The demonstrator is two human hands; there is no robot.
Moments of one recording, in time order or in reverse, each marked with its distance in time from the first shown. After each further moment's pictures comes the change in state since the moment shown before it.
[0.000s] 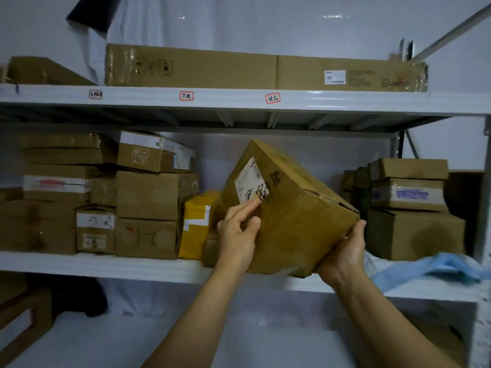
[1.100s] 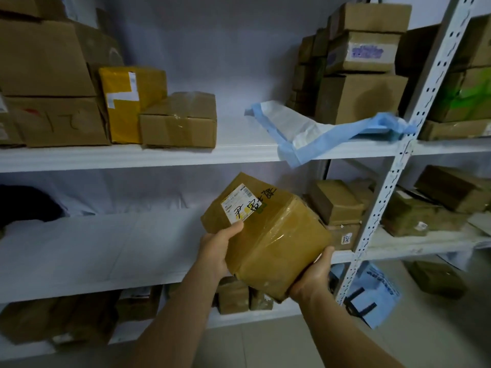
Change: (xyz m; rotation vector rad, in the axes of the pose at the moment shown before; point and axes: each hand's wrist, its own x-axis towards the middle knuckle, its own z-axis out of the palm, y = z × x) left_hand -0.183 -0.148 0.052 -0.404 -0.048 -1.162; right_hand -0.099 0.129 -0.231 0.103 0.581 0.272
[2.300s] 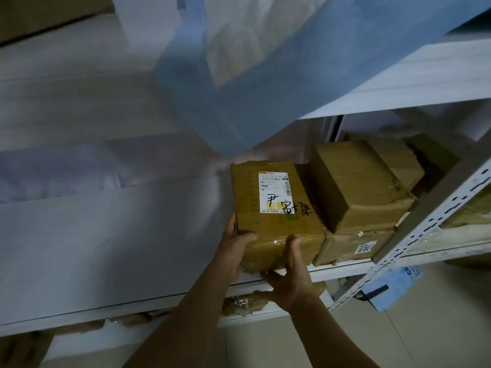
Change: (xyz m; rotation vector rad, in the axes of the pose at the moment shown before) left_hand 0.315 -0.131 0.154 0.324 -0.091 -0.114; right_hand 0.332 -0.055 -0.059 -0.207 0.041 0.339
